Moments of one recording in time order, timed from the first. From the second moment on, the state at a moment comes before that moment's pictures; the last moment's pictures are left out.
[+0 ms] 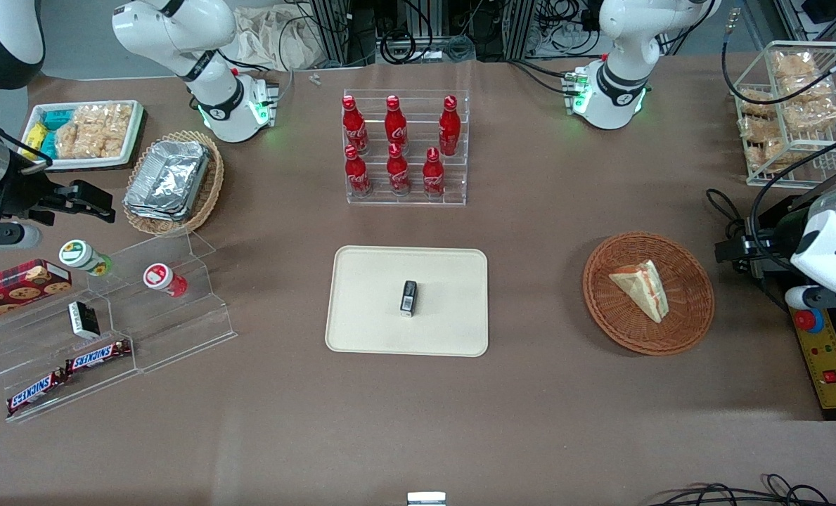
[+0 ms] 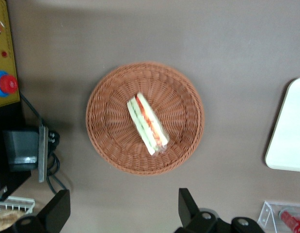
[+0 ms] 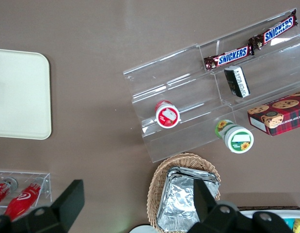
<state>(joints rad) 0.24 0.24 -0.30 -1.48 0.06 1.59 -0.12</state>
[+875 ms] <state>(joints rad) 0.24 0.27 -0.30 -1.97 0.04 2.12 -0.42</state>
